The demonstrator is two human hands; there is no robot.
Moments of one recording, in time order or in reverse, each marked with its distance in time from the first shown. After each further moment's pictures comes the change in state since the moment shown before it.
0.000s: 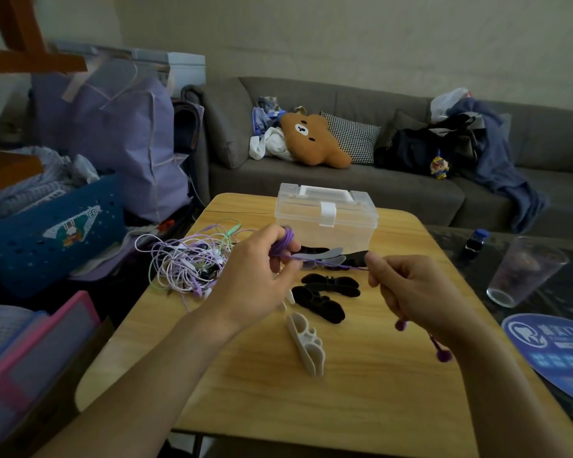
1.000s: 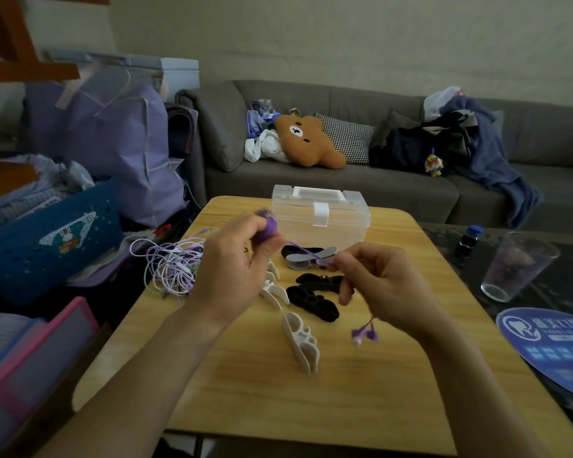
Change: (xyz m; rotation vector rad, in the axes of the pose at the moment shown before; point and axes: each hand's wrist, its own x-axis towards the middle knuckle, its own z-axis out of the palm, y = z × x) left_hand 0.007 -0.009 -0.010 0.091 0.227 0.247; right_hand -0.002 -0.010 0.019 0.092 -0.014 -0.203
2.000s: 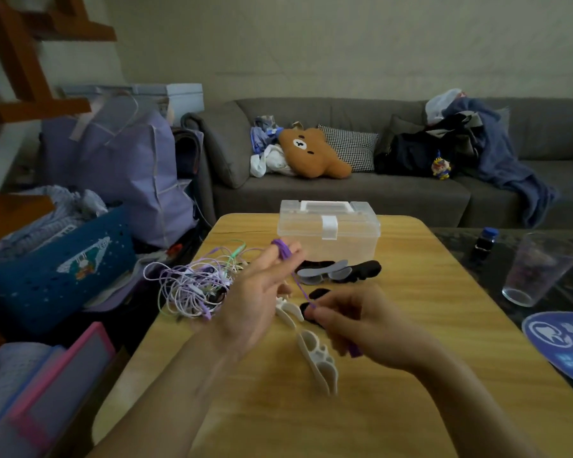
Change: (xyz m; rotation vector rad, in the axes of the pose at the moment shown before) left_hand 0.001 0.016 0.004 -0.874 -0.332 -0.761; right_hand 0.002 0.015 0.029 -0.061 -0.244 -0.013
